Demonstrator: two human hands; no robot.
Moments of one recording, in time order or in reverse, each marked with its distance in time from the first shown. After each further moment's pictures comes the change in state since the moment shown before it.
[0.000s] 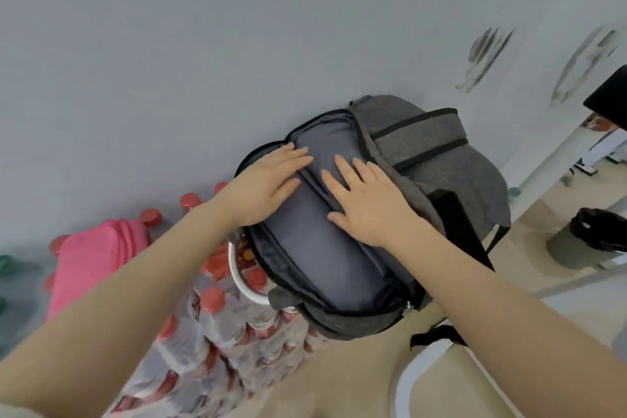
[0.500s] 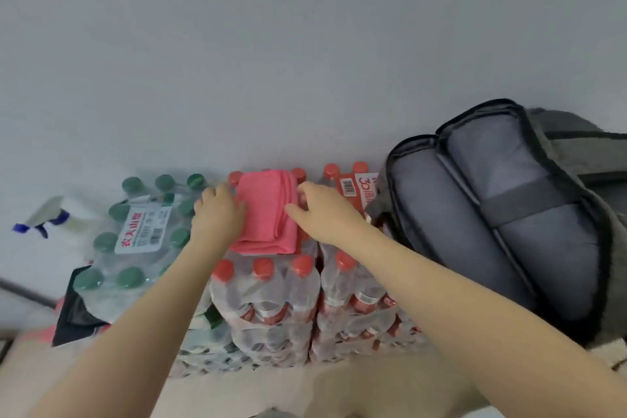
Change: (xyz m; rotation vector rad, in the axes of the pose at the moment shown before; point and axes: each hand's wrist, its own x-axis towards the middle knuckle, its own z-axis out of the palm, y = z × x) left_hand -0.225 -0.080 -0.039 0.105 0.278 -1.267; right_hand 0.054 -0.229 -0.029 0.684 -0.089 -0.262
